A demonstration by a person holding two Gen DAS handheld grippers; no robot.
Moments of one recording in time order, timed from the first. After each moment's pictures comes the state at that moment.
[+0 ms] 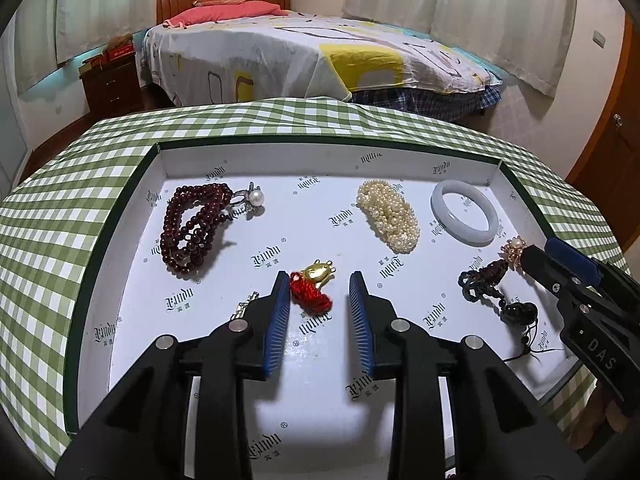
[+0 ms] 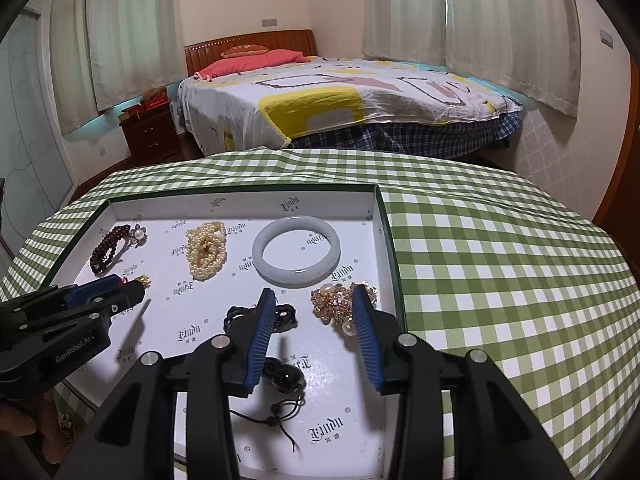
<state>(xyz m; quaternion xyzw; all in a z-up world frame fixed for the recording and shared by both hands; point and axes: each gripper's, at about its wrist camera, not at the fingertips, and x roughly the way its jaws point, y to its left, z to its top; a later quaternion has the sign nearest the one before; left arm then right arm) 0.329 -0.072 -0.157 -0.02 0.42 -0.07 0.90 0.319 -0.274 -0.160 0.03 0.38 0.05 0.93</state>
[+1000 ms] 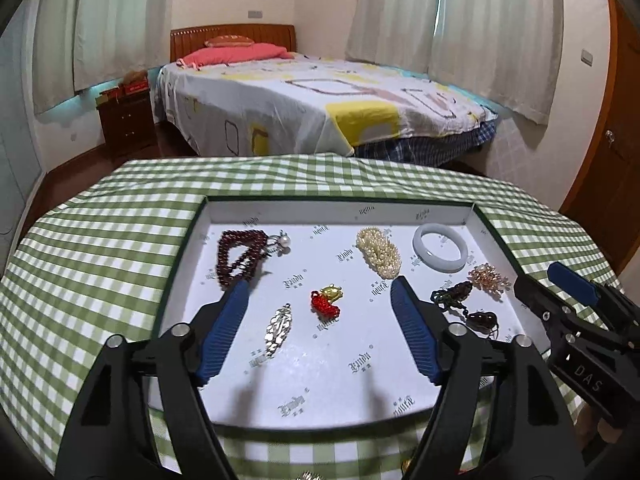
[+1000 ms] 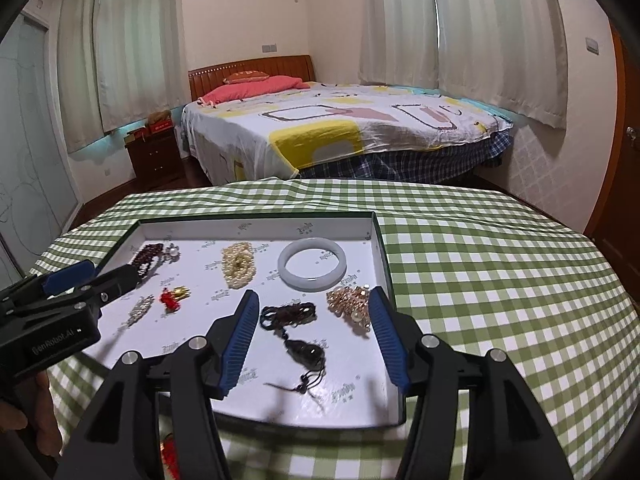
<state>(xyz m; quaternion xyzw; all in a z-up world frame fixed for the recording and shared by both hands) 0.276 -0.054 -0.099 -0.02 0.34 -0.06 0.94 0.275 -0.265 -0.124 0.03 0.33 0.05 0.94</state>
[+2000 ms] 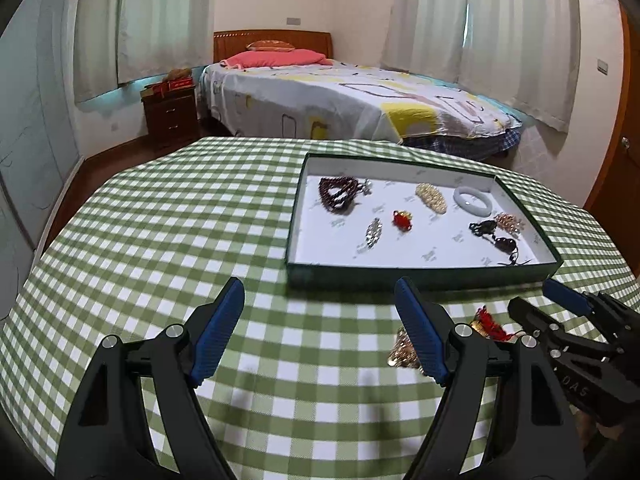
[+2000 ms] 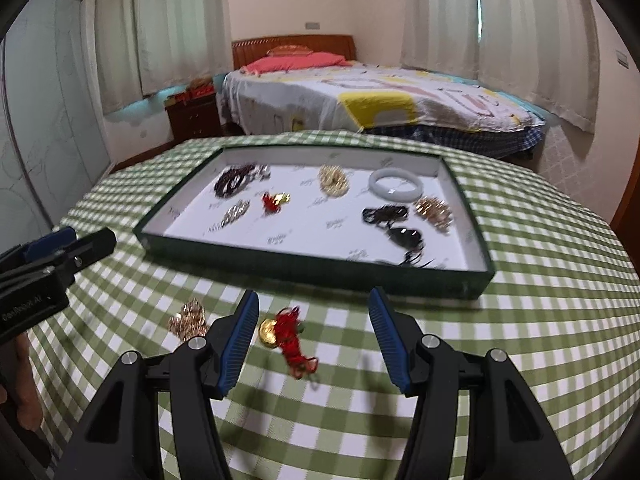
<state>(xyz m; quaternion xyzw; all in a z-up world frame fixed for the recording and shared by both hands) 0.159 0.019 -0.104 -0.03 0.34 0.00 0.94 0.196 -0.199 -0.149 0.00 0.37 0.11 0.92</state>
